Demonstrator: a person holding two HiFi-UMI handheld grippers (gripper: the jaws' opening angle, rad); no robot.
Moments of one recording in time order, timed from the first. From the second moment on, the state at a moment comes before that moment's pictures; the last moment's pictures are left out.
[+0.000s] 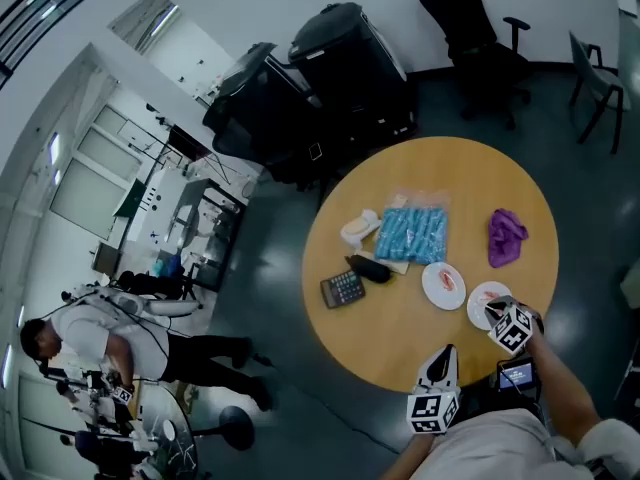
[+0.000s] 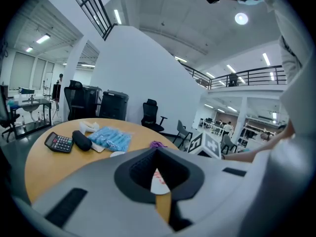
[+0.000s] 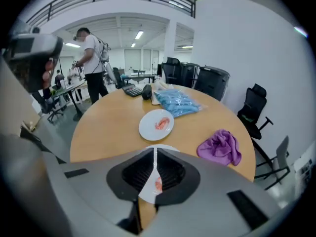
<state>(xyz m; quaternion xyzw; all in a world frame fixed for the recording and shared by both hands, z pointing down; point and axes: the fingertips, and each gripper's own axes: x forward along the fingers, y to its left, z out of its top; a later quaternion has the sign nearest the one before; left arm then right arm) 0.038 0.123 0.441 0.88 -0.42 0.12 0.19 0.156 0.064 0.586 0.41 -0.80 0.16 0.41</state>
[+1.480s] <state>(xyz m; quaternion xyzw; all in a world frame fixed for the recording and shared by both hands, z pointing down) 0.034 0.019 0.473 0.84 -0.49 0.11 0.21 0.113 0.002 0.572 0.40 -0.82 0.21 0.35</state>
